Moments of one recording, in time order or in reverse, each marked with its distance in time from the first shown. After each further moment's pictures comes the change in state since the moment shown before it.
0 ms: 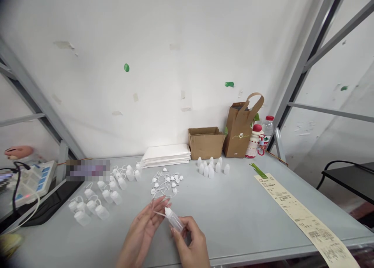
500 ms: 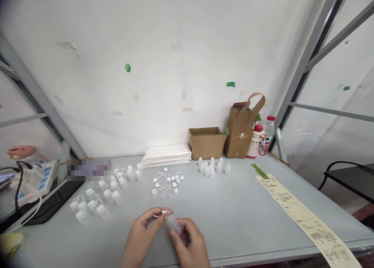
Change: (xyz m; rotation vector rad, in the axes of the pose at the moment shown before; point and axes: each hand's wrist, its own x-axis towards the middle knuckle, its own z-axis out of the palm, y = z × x) left_hand -0.008 0.009 0.005 0.730 0.012 0.199; right_hand -0.001 -0.003 0.001 -0.025 -0.015 -0.032
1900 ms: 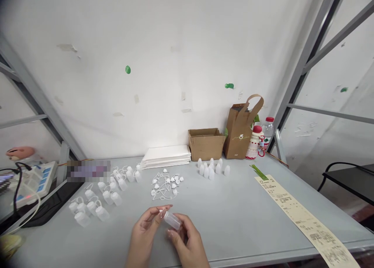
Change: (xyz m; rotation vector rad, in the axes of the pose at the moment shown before) left_hand 0.002 -0.018 0.013 -0.245 0.091 0.003; right_hand 0.007 0.001 -0.003 0.167 -0.187 0.091
